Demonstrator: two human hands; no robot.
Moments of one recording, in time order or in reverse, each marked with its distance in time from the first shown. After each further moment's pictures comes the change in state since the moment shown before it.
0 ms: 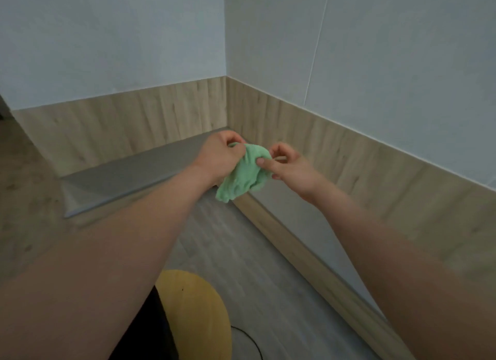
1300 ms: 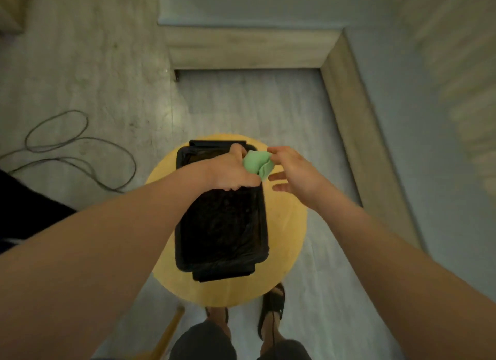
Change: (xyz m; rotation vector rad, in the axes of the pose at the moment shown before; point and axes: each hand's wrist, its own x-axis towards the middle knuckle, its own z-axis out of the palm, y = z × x) left_hand -0.218 -0.417 -0.121 0.005 -0.504 -0.850; right_hand -0.034 0.227 0.402 -0.070 -0.542 0.721
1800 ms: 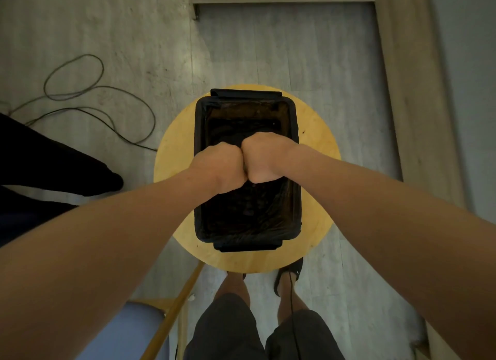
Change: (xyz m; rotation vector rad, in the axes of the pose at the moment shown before) left_hand 0.028 -0.114 0.038 0.588 0.198 -0.098; right_hand 0.074 0.022 0.102 -1.427 -0.460 -0.394
